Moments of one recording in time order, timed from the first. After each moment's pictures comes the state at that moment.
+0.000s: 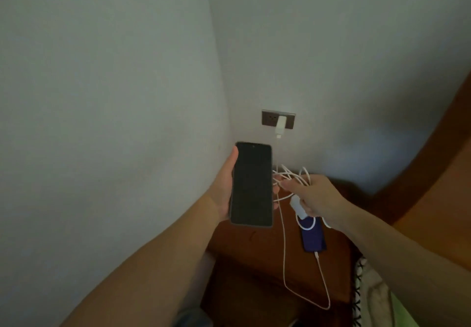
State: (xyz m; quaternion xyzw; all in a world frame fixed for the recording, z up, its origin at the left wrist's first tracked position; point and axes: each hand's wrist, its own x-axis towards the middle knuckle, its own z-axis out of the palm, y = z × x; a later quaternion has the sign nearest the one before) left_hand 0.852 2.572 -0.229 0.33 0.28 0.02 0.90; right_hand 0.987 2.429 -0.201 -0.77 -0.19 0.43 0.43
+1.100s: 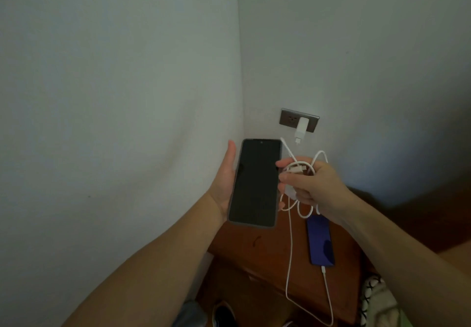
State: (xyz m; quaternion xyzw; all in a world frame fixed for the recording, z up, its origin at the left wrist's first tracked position) left_hand 0.861 2.621 -0.239 0.24 0.20 0.03 0.95; right_hand 1.019 2.500 -0.211 -0.56 -0.33 0.53 0.55
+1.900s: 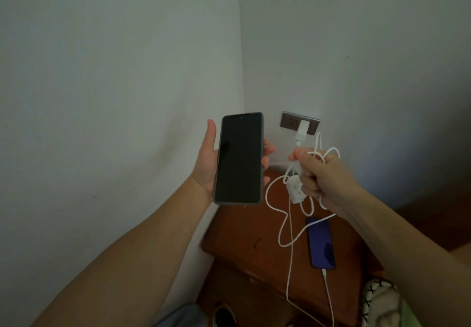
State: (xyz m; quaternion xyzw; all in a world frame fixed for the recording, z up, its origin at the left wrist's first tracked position) left_hand 0.853 2.654 -0.208 0.26 0.11 0.08 0.96; right_hand 1.027 2.504 -0.198 -0.53 -0.29 0.51 0.61
